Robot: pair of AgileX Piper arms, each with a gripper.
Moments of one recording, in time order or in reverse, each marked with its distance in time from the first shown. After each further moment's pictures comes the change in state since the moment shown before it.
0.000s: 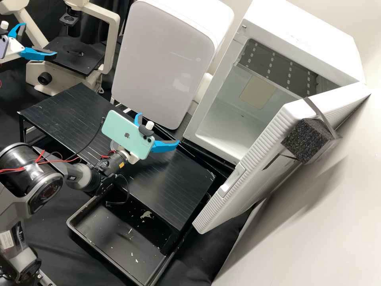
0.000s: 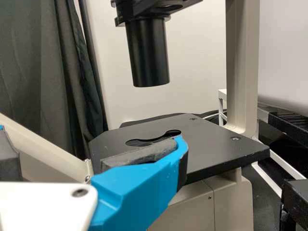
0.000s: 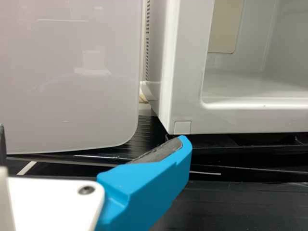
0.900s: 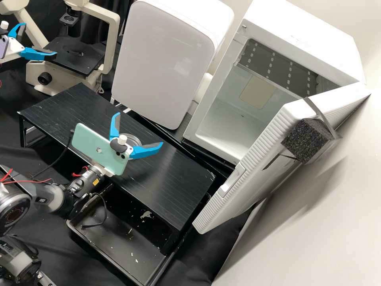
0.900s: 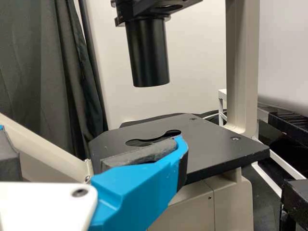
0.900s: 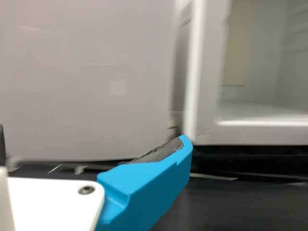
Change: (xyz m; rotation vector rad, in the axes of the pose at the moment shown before) left arm 0.000 0.000 0.000 0.000 0.000 0.000; right arm -0.086 -0.015 -0.010 0.030 0.173 0.018
